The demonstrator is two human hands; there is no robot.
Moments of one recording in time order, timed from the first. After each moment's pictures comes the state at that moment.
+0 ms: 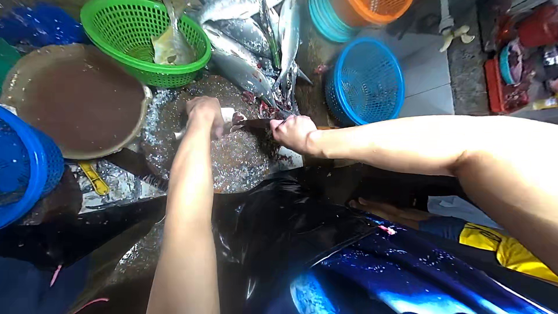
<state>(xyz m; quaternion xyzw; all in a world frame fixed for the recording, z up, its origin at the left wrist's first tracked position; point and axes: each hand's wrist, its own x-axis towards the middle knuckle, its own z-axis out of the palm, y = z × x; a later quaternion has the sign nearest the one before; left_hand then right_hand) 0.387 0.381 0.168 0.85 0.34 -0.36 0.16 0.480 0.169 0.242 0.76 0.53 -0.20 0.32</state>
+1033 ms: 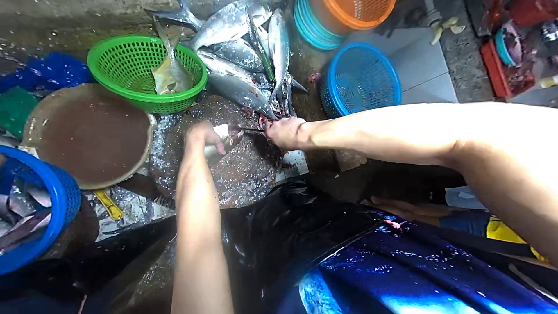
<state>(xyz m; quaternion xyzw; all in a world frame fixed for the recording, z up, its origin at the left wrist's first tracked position) 0.373 0.407 0.148 0.81 0.36 -0.35 0.31 0.479 0.180 0.302 0.77 0.61 -0.14 0.13</state>
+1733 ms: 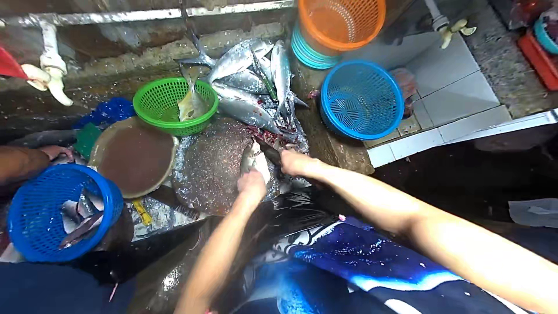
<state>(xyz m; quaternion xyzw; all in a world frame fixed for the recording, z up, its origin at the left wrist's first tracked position) 0.358 0.222 0.206 0.84 0.37 -0.33 0.23 0.502 0.144 0.208 0.85 0.35 -0.40 0.05</state>
